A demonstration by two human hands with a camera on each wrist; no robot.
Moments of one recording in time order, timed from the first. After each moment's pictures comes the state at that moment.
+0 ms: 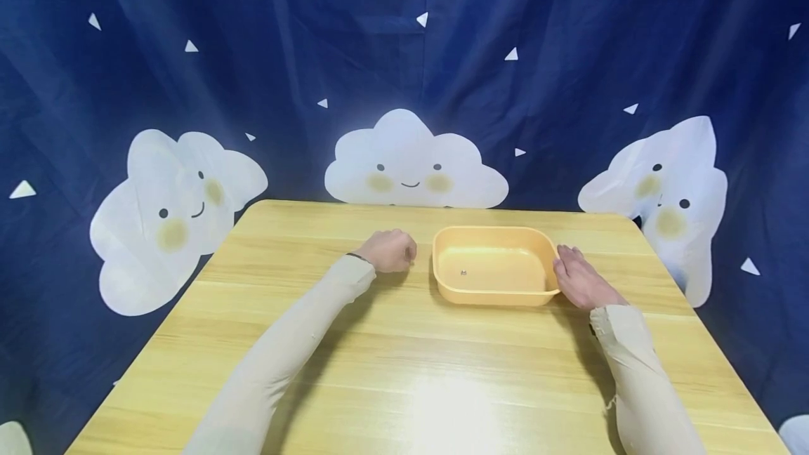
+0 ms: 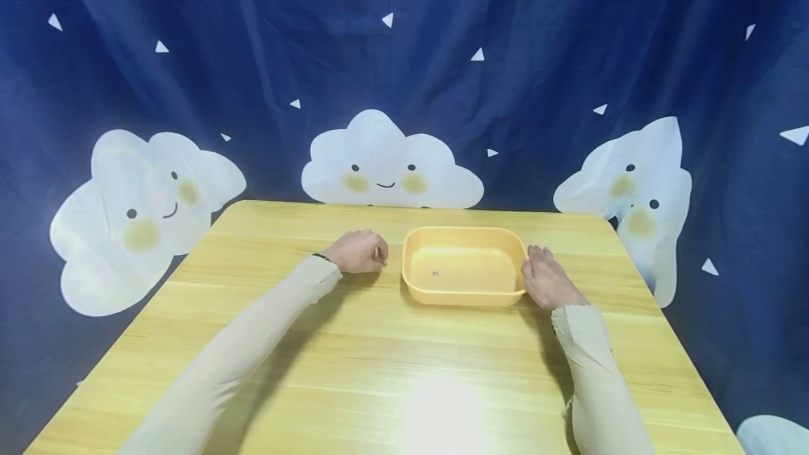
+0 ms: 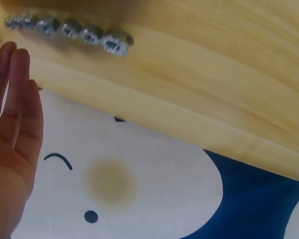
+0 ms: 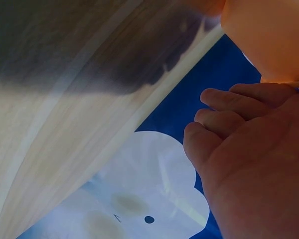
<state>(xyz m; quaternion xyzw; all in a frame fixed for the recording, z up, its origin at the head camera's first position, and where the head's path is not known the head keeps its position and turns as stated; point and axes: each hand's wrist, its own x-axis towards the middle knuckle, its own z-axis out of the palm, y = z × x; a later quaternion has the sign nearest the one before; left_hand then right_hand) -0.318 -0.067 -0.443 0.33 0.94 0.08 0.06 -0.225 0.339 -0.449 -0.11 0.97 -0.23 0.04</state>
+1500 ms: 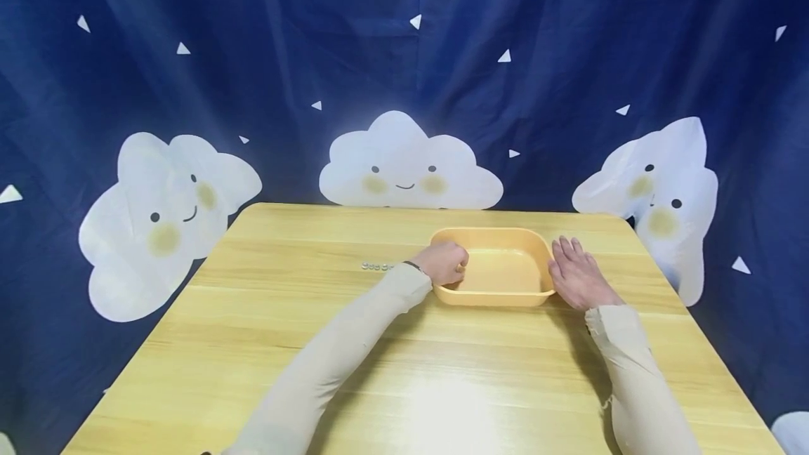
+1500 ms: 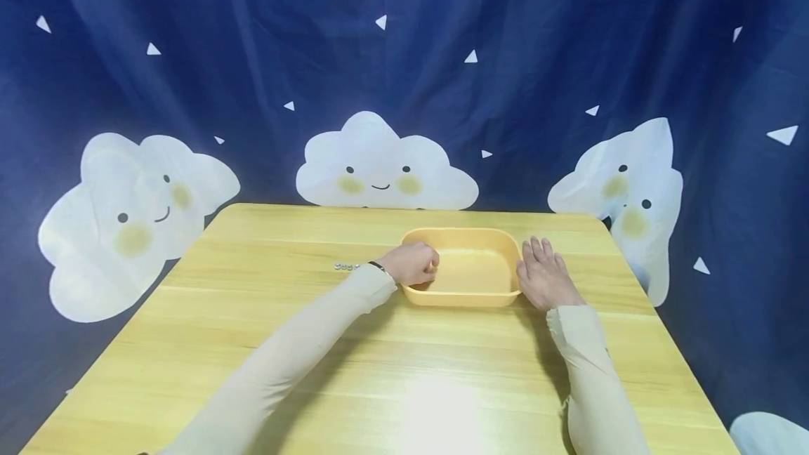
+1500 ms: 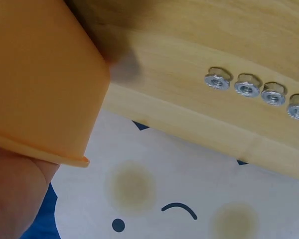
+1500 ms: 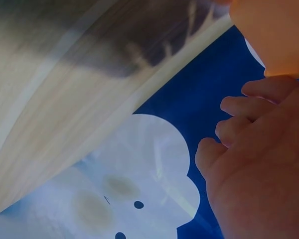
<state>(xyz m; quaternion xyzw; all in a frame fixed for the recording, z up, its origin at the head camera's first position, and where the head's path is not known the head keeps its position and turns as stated) -0.296 0.043 -0.444 0.41 0.90 0.08 0.07 -0.221 0.336 -0.448 -0.11 0.98 -0.15 -0.01</state>
